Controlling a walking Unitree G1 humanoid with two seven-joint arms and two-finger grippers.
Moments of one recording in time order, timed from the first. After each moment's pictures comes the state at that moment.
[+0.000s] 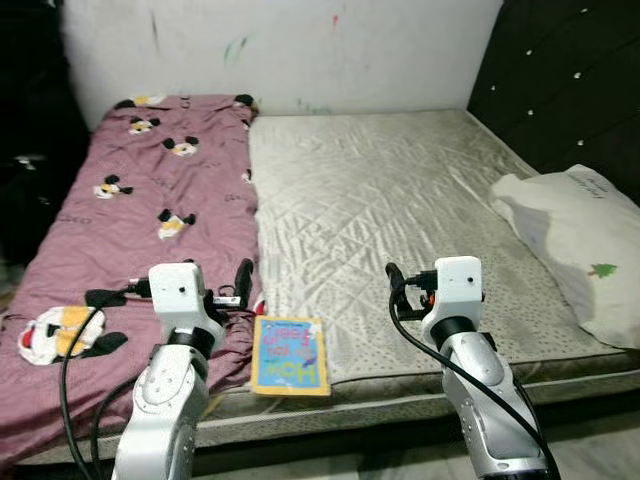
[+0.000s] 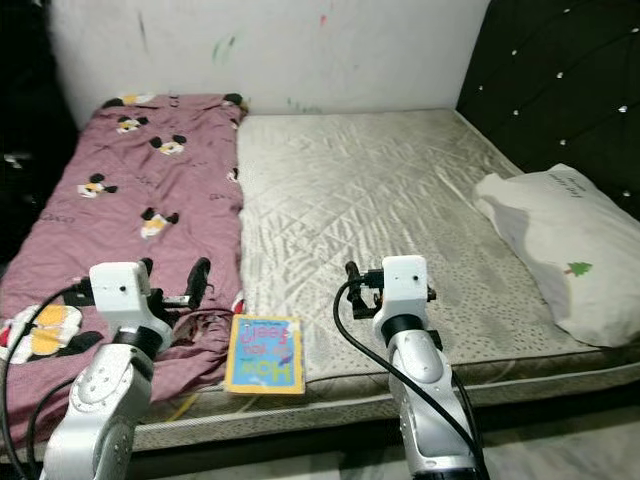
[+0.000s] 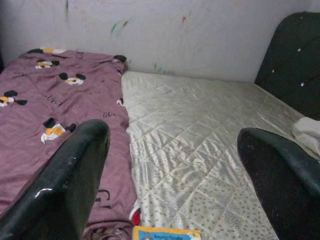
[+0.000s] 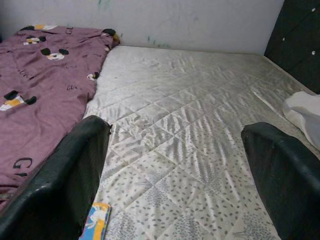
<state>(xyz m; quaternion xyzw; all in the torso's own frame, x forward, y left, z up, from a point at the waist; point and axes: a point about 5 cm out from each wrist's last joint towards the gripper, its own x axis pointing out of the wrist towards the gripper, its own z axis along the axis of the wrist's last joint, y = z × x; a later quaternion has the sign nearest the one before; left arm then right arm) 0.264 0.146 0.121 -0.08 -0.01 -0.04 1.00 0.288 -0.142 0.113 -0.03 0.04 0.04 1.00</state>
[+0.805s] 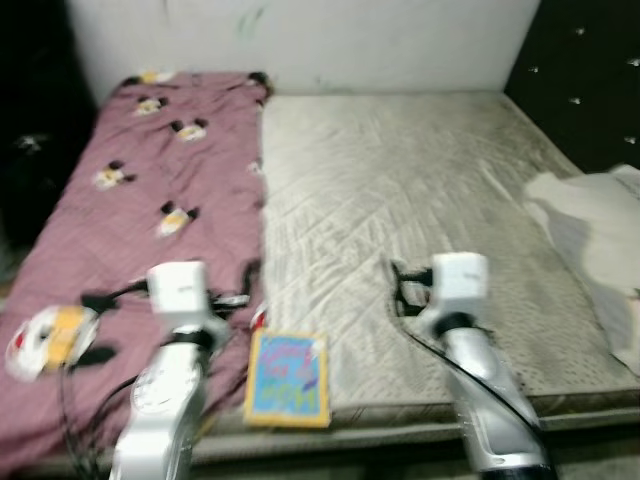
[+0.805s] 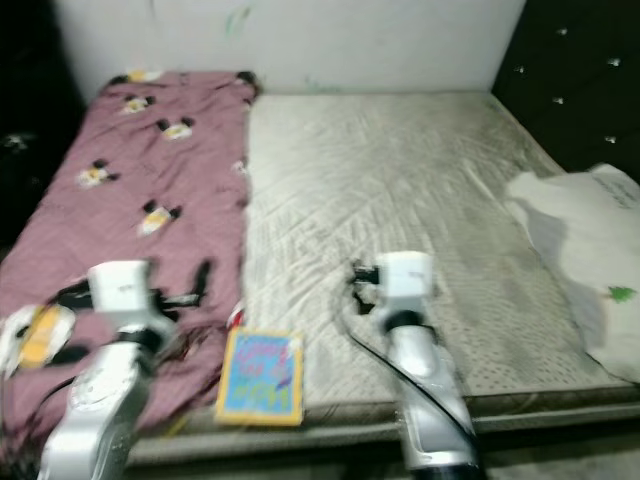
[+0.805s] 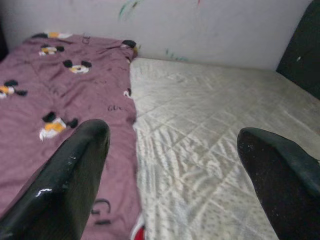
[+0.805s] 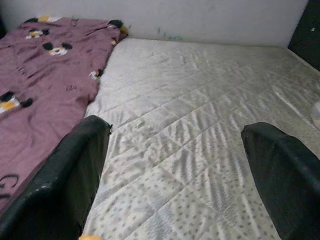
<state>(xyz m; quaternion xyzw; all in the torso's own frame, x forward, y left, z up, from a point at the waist) 0.264 0.153 0.121 -0.07 0.00 -0.03 1.00 0.291 -0.131 0.116 -0.02 0.03 0.05 1.00</state>
